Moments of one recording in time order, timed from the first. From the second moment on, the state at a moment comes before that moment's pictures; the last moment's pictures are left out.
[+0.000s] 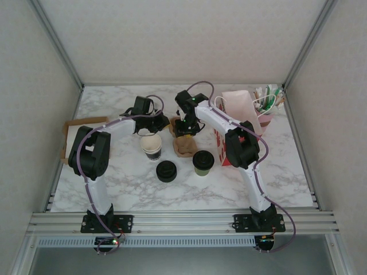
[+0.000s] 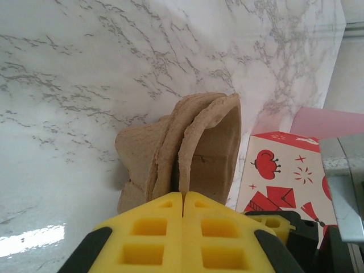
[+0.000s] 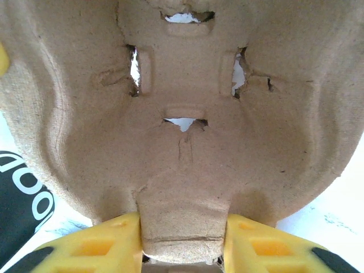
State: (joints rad) left arm -0.28 1.91 1.25 -0.17 0.51 -0.90; right arm 0.64 2.31 2.05 -1.14 -0.23 0.35
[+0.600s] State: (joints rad) left arm -0.28 1.91 1.24 -0.13 0.54 -0.92; right arm 0.64 2.31 2.06 -1.14 -0.23 0.35
